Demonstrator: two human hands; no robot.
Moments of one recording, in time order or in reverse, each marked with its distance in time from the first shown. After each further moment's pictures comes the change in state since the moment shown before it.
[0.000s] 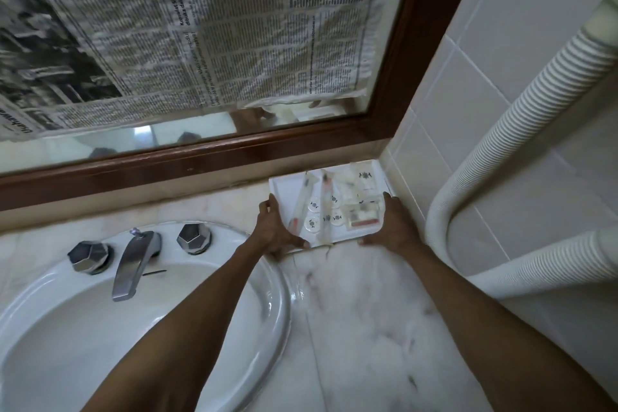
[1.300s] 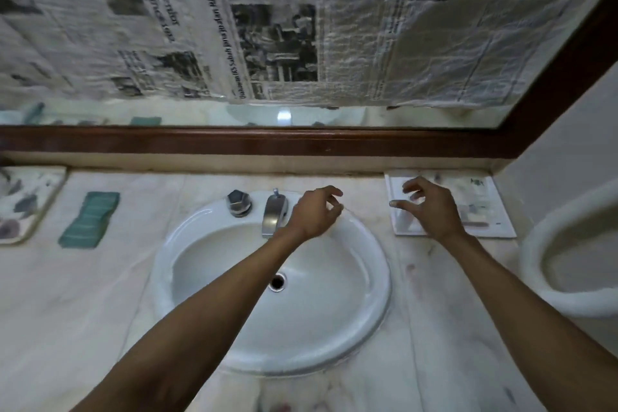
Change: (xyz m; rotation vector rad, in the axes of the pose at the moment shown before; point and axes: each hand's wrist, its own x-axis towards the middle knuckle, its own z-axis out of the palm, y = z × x) left_hand -0.125 -0.092 -0.125 0.034 0.349 0.230; right_hand -0.089 -0.192 0.027 0.281 0.097 -0.454
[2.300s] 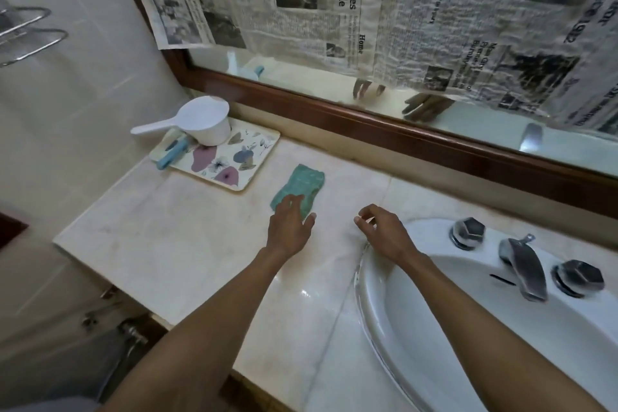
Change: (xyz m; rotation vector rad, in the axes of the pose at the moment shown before) left_hand -0.179 -0.427 -0.250 0.094 0.393 -0.490; right_hand -0.053 -0.319 0.465 -0.048 -0.538 -0.291
